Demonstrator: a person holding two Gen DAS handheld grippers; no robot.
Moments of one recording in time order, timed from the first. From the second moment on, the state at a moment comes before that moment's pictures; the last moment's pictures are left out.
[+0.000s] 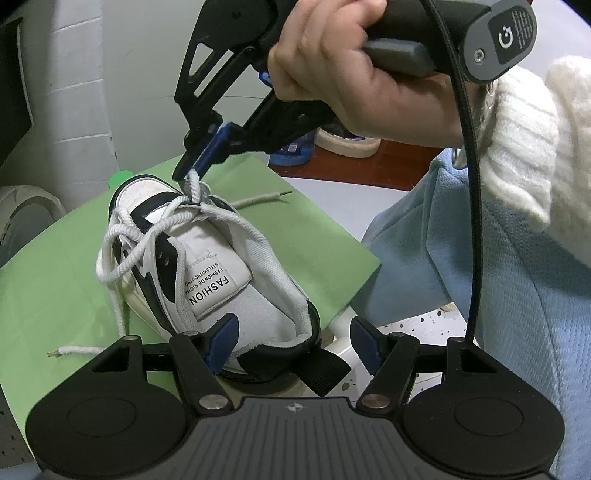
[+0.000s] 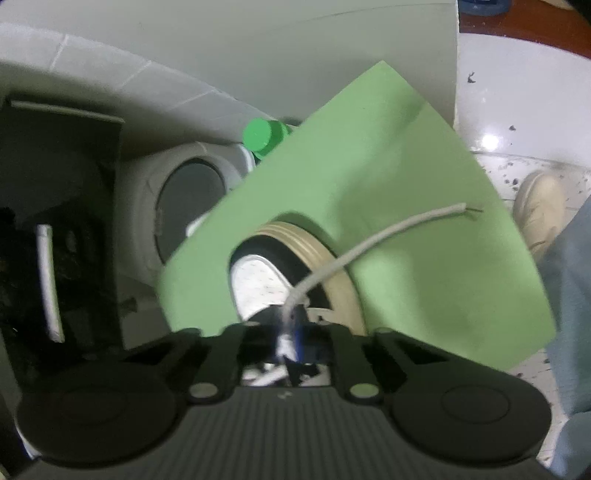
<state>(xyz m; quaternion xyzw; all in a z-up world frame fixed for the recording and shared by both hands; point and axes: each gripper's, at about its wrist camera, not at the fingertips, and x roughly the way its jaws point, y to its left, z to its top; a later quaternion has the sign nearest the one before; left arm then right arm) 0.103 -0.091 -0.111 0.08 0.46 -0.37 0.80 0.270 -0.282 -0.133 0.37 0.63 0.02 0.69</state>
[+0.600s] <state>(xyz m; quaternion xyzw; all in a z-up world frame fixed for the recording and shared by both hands) 0.104 -0.090 -0.110 0.08 0.46 -0.37 0.80 0.276 -0.317 -0.013 0.40 0.50 0.03 0.77</state>
